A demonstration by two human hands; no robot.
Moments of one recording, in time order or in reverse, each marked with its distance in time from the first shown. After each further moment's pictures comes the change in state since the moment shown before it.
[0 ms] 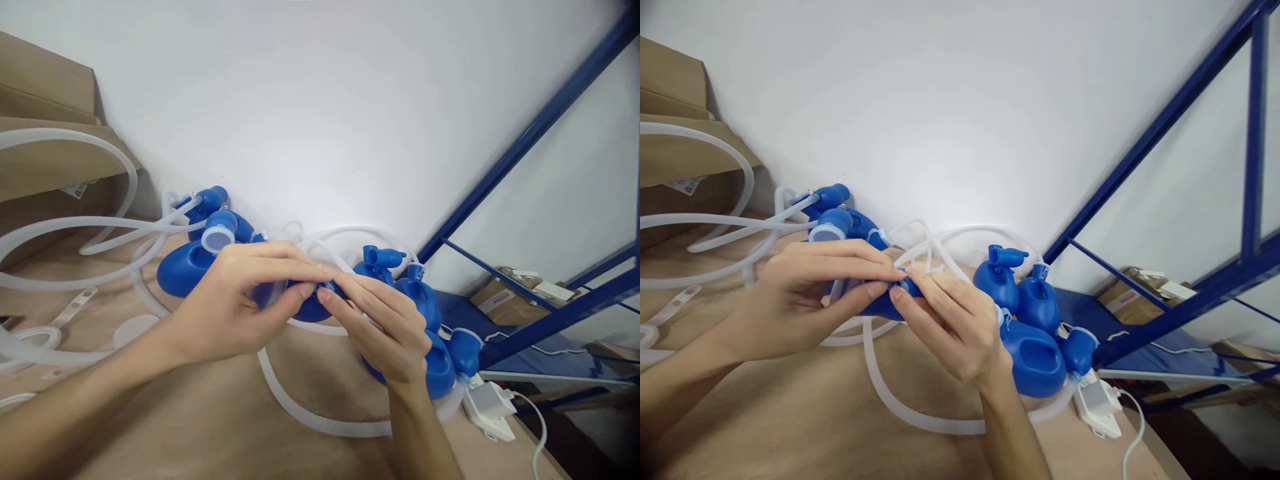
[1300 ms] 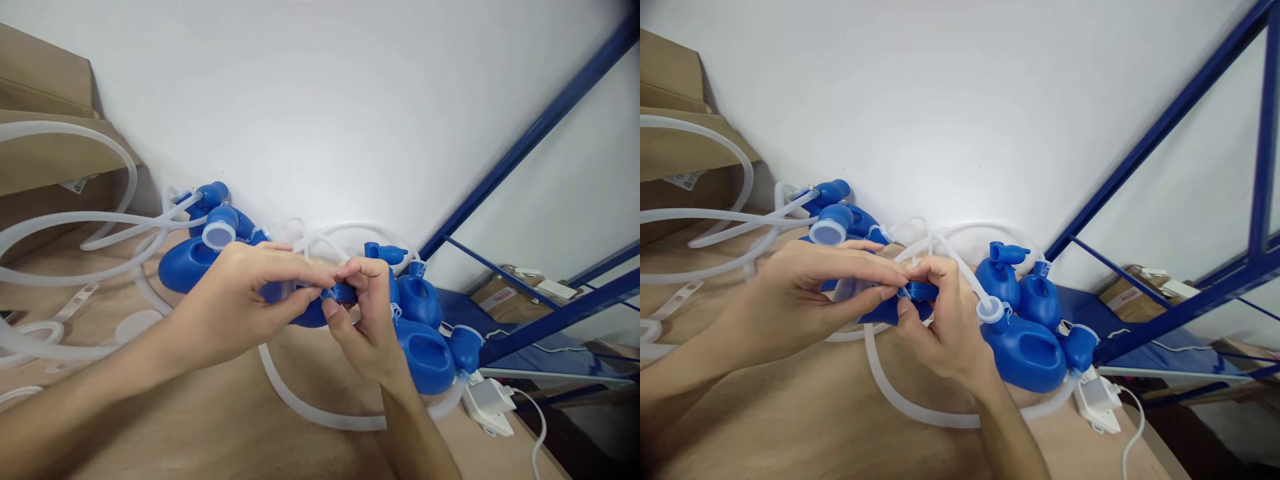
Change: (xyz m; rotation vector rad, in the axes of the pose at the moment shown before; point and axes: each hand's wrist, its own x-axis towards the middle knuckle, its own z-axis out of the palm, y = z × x) left_hand -0.001 0.005 0.001 0.043 -0.034 -0.185; right_hand 0.007 -0.021 0.012 0.517 -0.108 0.651
